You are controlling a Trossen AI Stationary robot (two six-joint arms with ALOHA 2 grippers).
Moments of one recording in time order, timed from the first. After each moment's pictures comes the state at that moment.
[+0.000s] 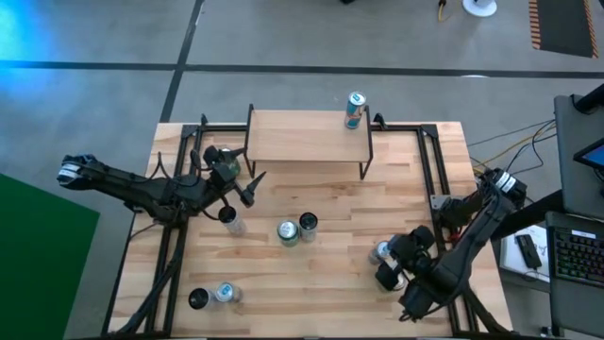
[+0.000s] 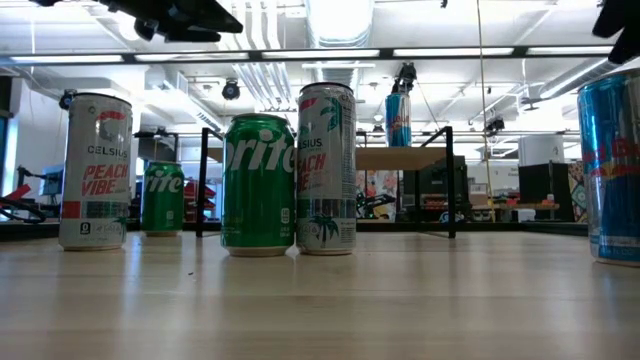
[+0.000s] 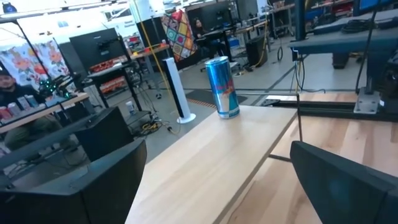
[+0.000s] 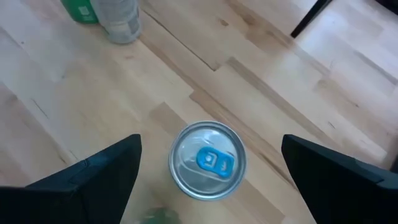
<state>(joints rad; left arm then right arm) -0.21 0.91 0.61 0.26 -0.92 0.20 0.87 1.63 1.35 -1.44 0.63 1.71</state>
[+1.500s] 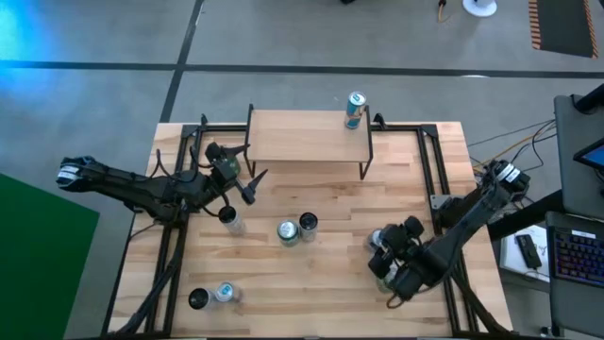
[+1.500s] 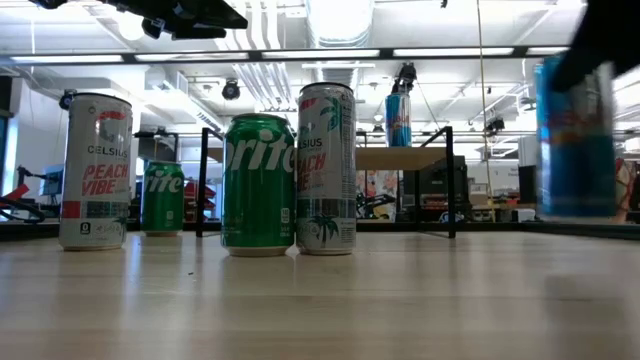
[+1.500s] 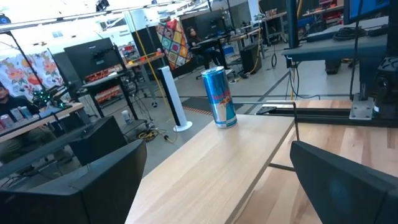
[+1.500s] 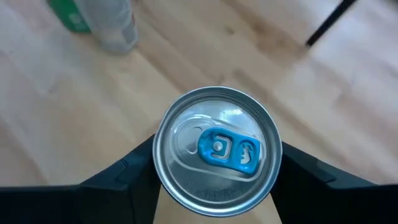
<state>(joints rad) -0.16 0.92 0.61 0.31 -0.85 0.24 0.75 1.53 1.16 -1.20 0.67 1.53</state>
